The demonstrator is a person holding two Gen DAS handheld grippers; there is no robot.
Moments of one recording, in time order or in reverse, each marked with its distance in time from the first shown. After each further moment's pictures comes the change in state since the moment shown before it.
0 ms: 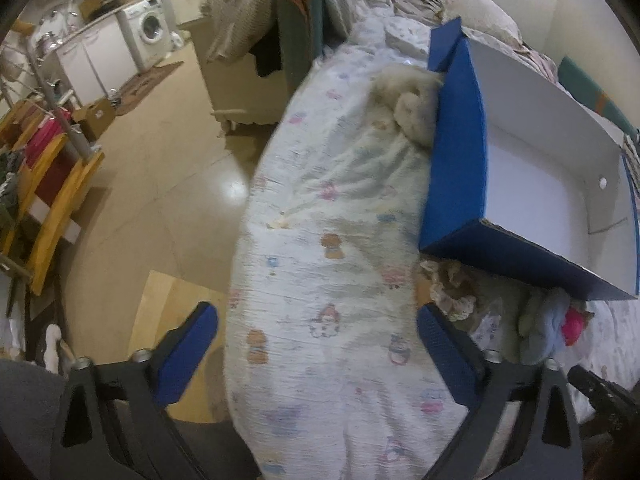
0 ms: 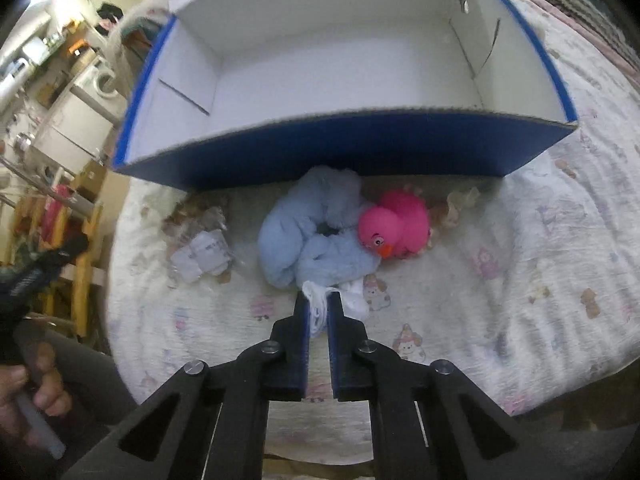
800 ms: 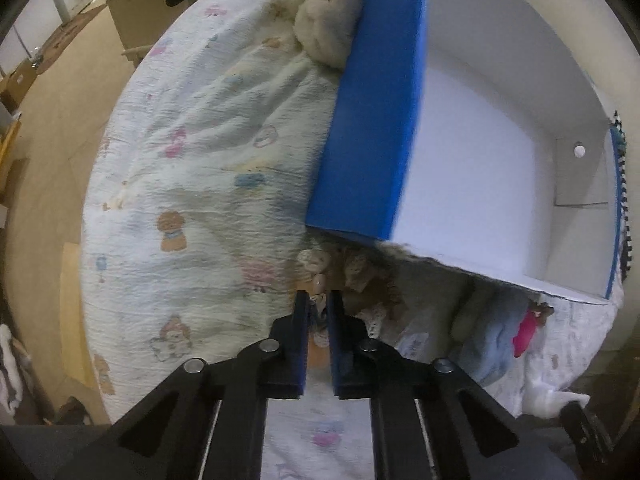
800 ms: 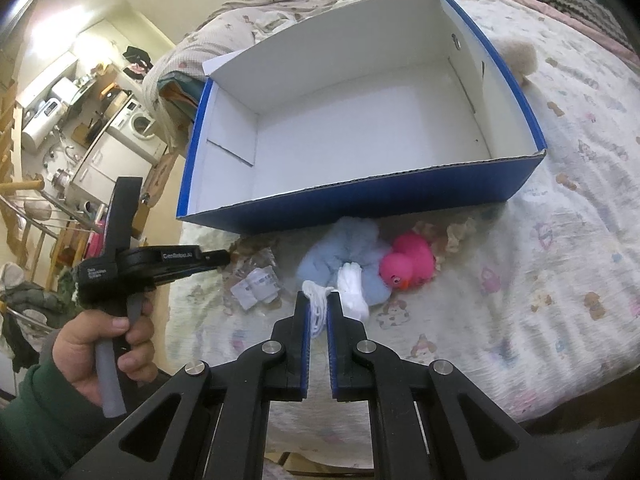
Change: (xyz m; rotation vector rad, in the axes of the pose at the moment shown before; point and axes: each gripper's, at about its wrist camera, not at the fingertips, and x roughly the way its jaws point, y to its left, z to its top) left arm 0.076 -0.073 0.031 0.040 0.294 -0.242; right arm -0.047 -0.011 0.004 0.043 -0.119 0.153
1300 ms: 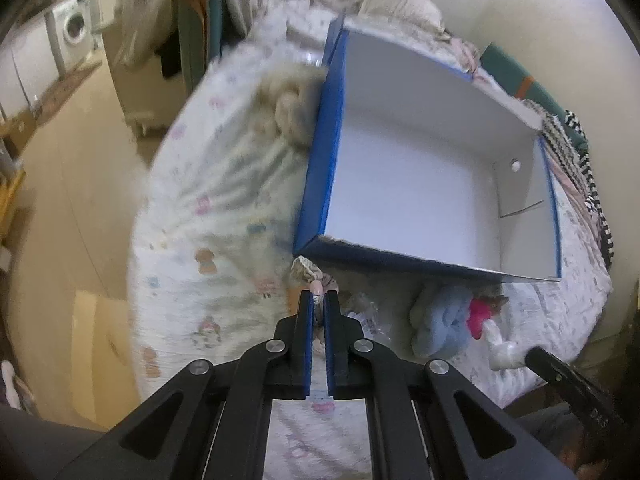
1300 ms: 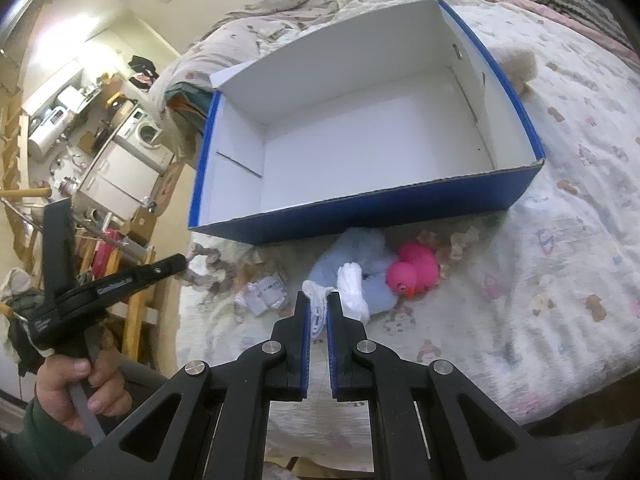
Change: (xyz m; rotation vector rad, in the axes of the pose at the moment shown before) left arm -0.089 -0.006 -0.039 0.099 -0.243 -0.038; right arm -0.004 0.004 0.000 0.003 -0.037 0.033
